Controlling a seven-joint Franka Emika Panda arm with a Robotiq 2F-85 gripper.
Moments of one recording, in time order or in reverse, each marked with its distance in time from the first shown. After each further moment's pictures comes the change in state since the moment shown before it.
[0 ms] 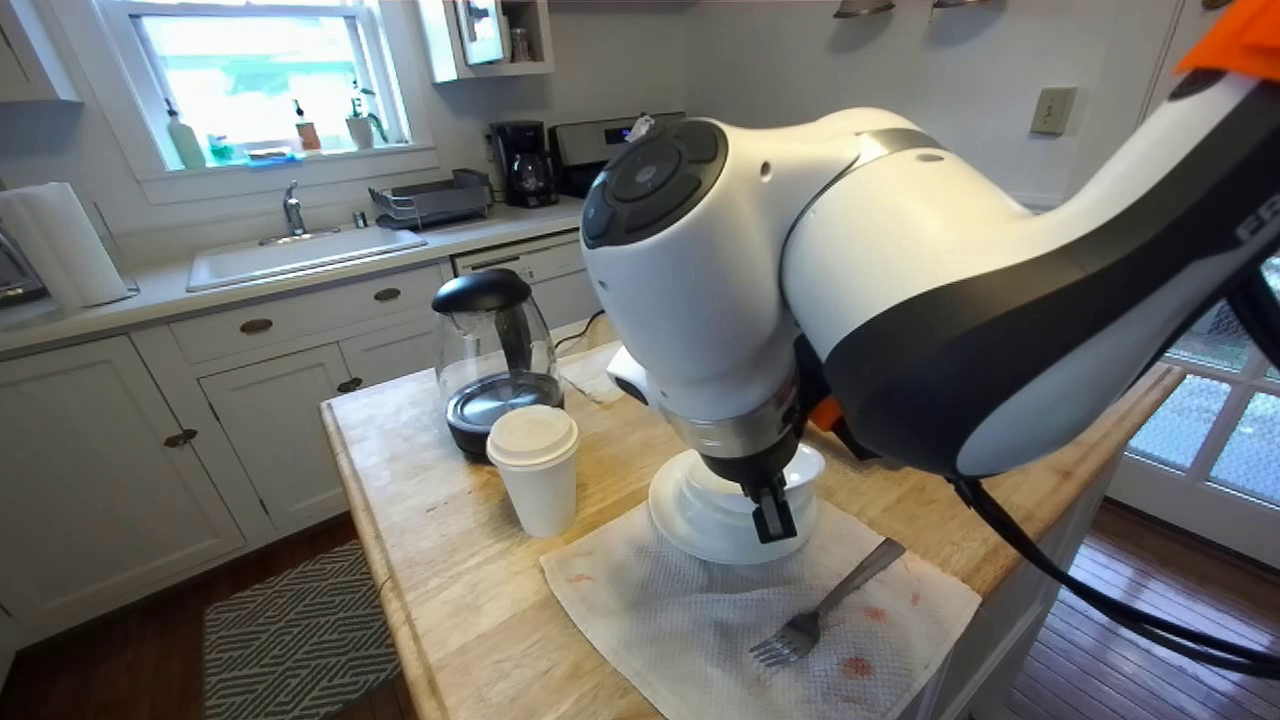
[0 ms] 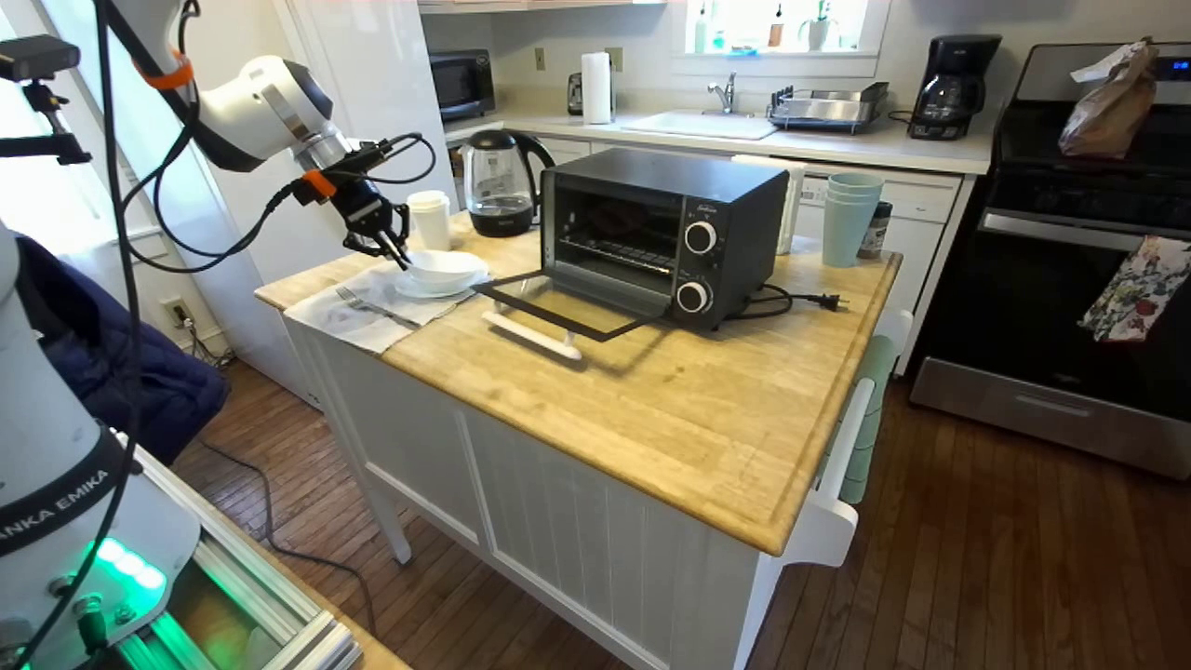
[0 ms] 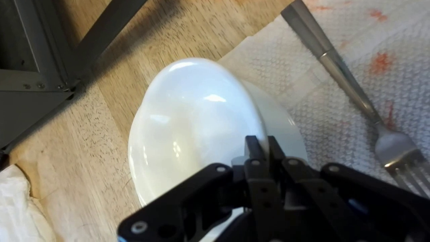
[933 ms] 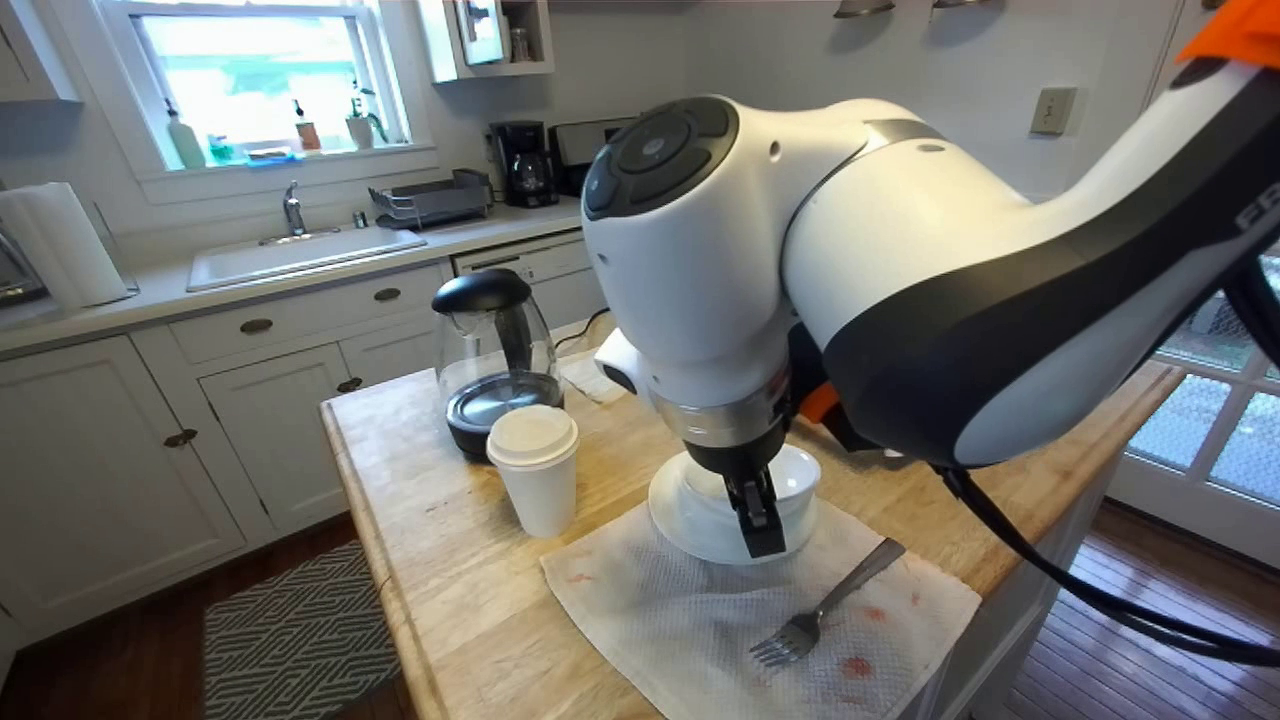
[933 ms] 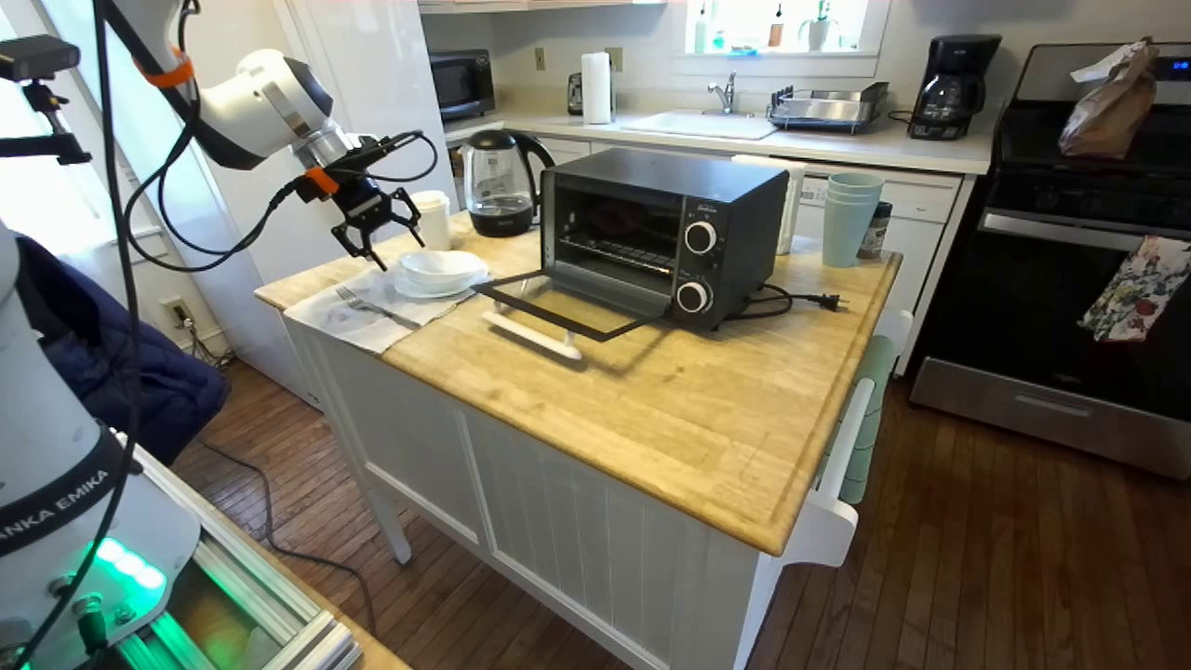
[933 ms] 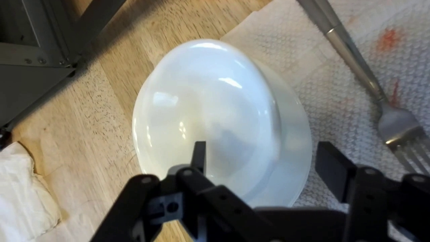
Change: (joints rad) arm 0.000 -0.008 -0.005 0.001 0.000 0.058 -0.020
